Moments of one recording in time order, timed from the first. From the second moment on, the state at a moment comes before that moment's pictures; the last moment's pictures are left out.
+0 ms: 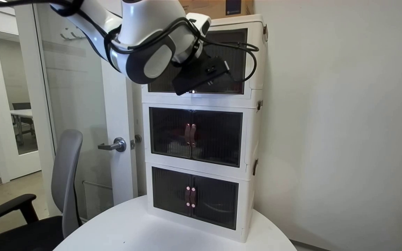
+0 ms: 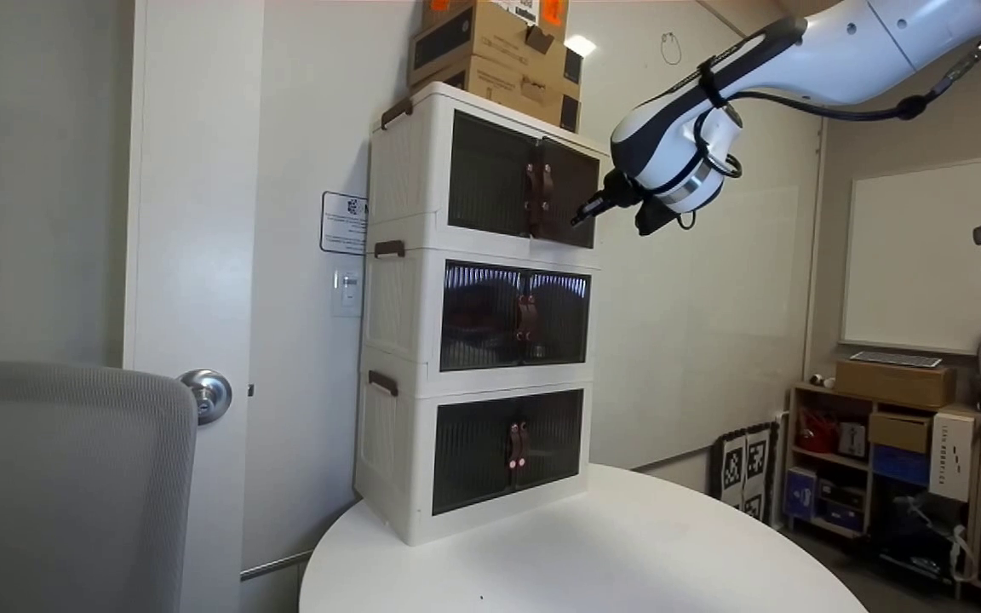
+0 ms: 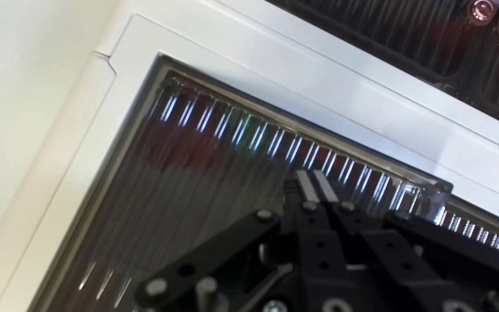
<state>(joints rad) -0.40 0.34 0.39 -1.70 0.36 3.22 -0.96</state>
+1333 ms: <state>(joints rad) -0.25 0.47 0.28 -1.52 0.26 3.23 -0.98</state>
